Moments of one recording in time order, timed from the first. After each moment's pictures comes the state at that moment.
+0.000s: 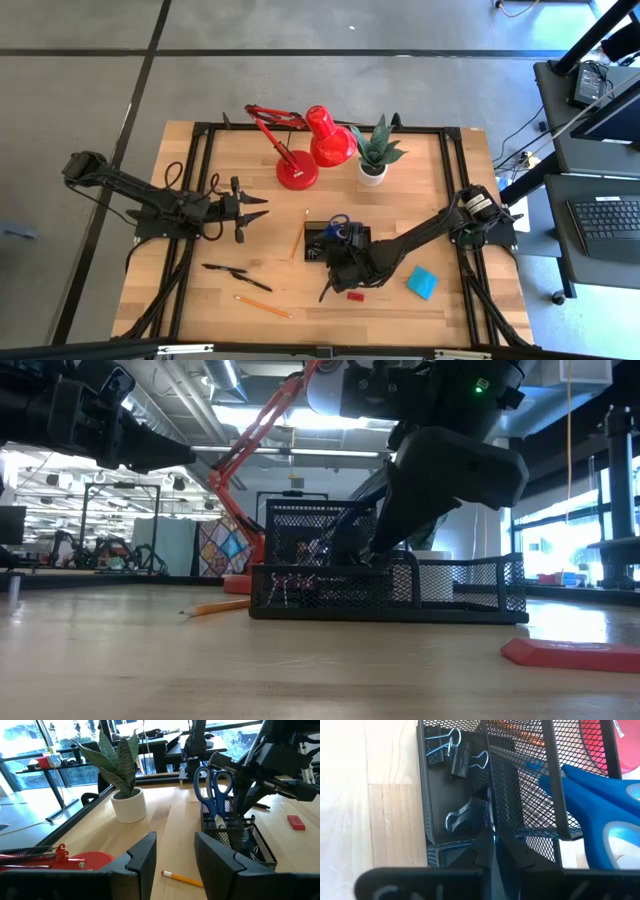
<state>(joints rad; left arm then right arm) -0.26 0.66 0.08 0.47 -0.48 0.07 0.44 2.01 1.40 -0.70 0.58 0.39</state>
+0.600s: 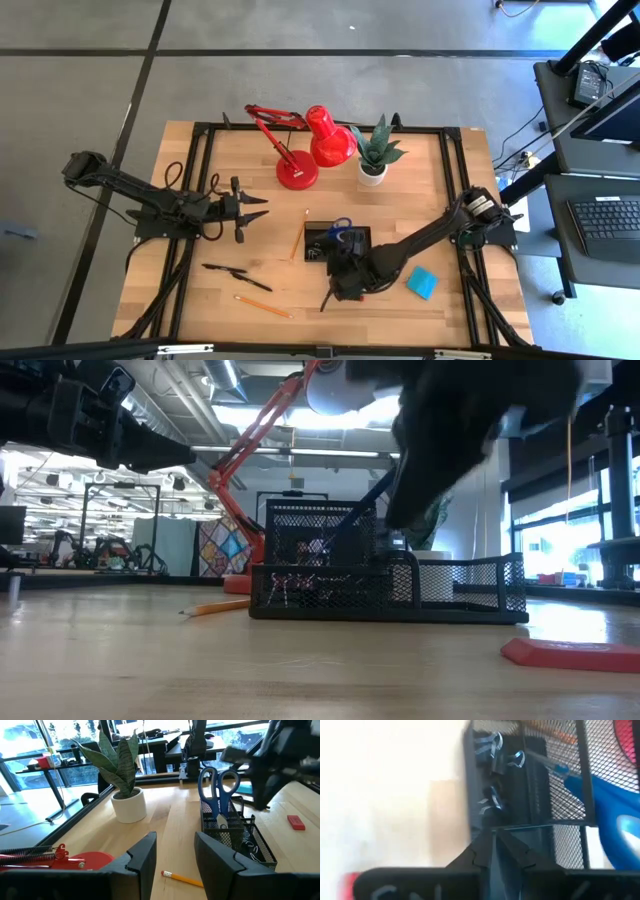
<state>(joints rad) -0.26 0.66 0.08 0.47 -0.48 0.07 0.48 2.00 1.51 -0.82 0.46 0.46</state>
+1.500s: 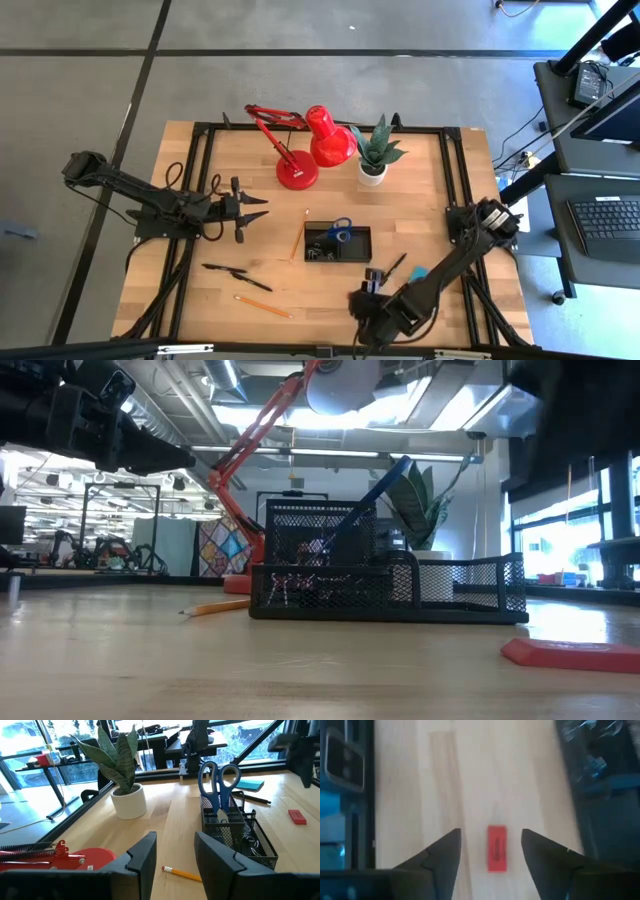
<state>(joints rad) -0.26 0.66 0.08 0.44 -0.48 0.07 0.75 1.98 1.48 -0.73 0.45 0.78</state>
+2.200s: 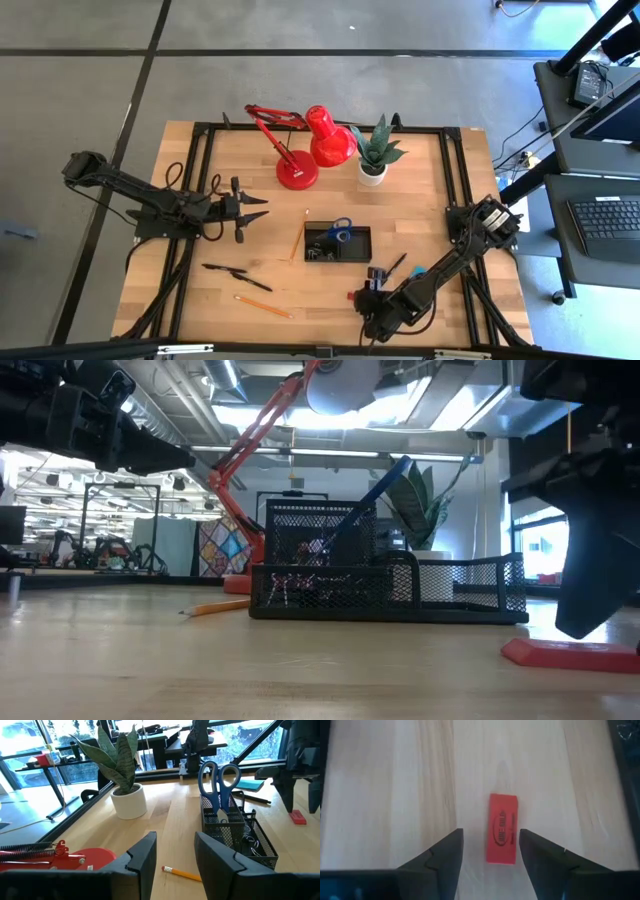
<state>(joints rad) -0.26 0.66 0.08 0.44 -0.48 0.07 0.76 1.98 1.19 -0.40 0.41 0.73</state>
